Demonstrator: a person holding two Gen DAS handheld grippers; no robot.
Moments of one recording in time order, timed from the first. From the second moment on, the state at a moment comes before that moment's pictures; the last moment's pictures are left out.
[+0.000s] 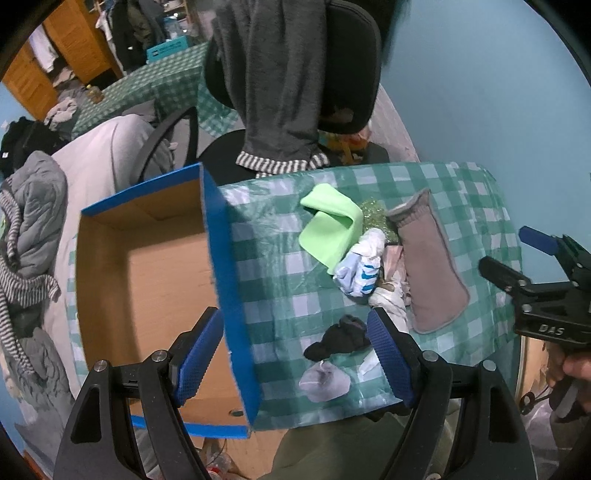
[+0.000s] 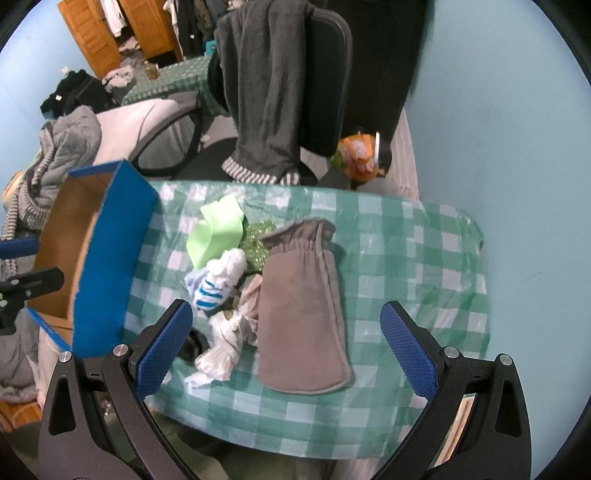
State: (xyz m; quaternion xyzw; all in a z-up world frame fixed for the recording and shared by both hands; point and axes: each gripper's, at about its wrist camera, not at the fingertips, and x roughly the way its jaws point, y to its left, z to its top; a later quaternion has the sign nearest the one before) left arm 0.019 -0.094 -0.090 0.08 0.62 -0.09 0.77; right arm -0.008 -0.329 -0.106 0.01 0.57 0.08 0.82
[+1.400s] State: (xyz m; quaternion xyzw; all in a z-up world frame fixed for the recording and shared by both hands) left arm 0.052 -0.153 -0.210 0.10 0.67 -0.15 0.72; right arm 0.029 -0.338 -0.235 0.01 0.65 0.09 0.75
